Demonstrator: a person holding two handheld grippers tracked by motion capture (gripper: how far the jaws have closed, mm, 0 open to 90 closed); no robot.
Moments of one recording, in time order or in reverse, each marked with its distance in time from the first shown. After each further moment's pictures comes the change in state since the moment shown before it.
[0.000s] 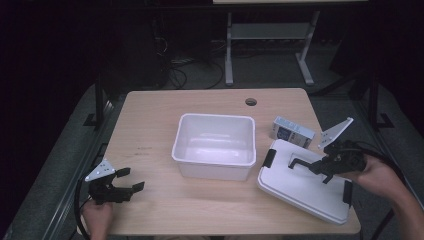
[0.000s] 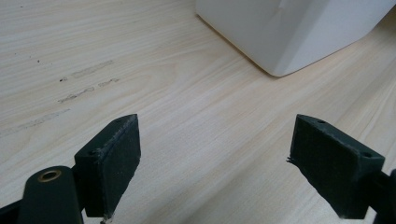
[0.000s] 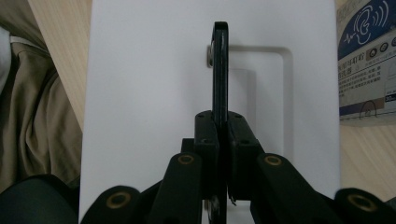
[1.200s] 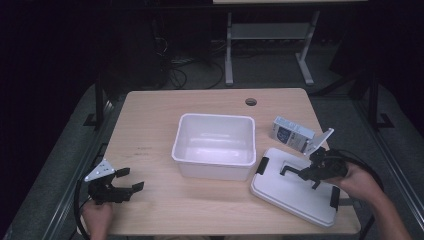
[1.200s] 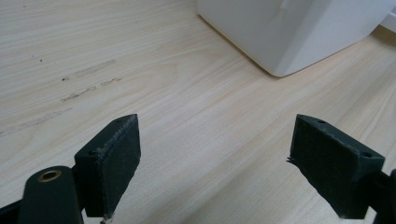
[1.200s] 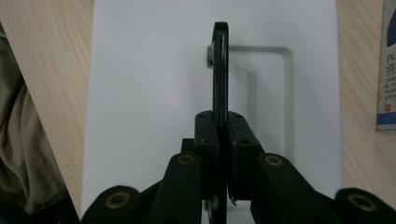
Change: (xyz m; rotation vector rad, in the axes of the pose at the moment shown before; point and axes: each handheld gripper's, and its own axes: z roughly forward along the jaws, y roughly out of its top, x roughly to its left) left arm 0.000 -0.001 0.000 0.004 0.000 -0.005; right arm -0.006 -0.005 0.054 0.023 0.028 0.015
